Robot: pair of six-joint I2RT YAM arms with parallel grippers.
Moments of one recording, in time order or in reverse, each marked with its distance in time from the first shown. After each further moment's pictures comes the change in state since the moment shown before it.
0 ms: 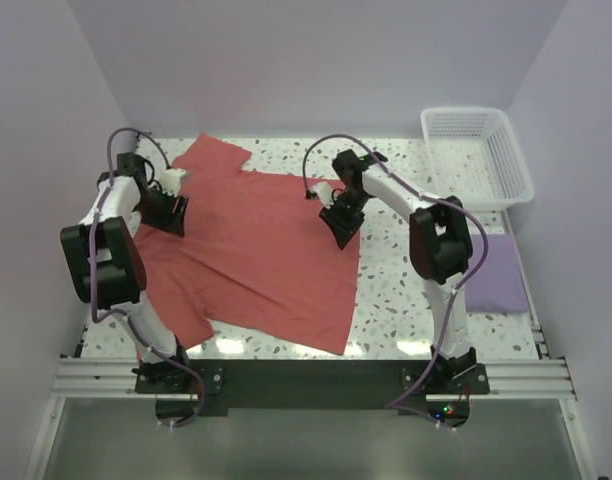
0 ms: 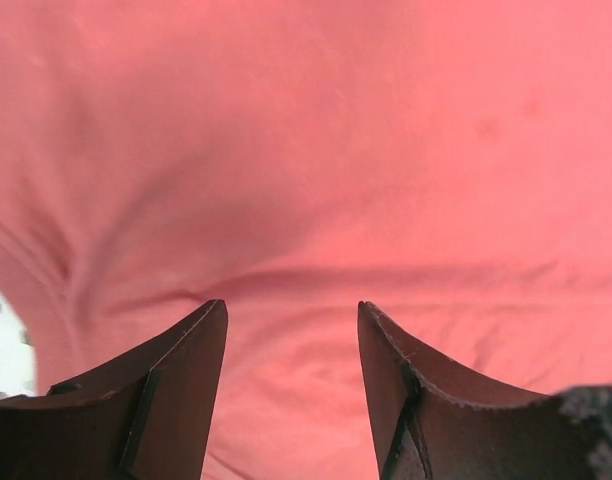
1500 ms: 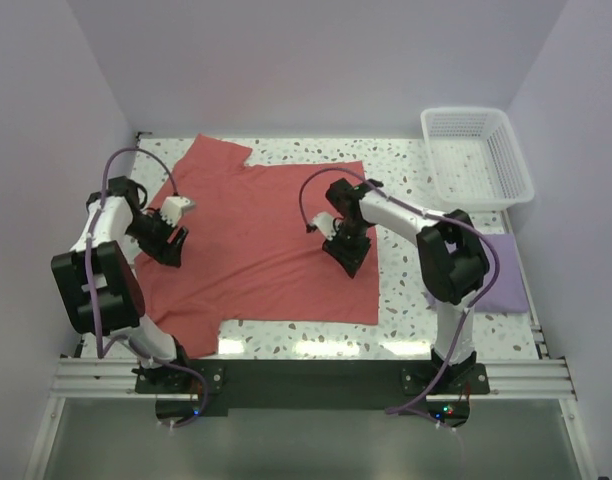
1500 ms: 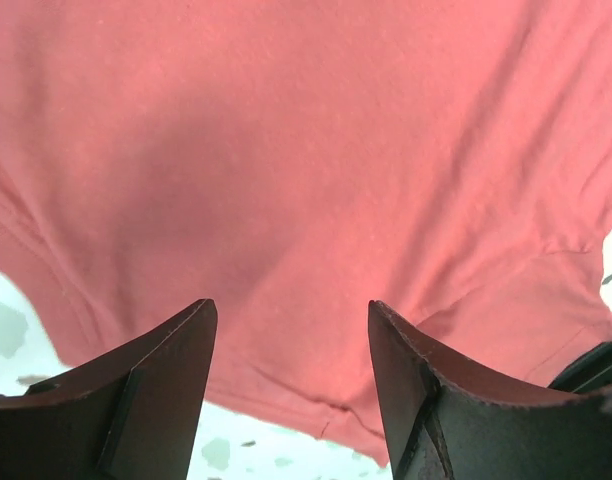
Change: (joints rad) left arm 0.059 -0.220 -0.225 -0.192 0.089 0.387; right arm 0.087 -0.196 -0.343 0.089 0.182 0.065
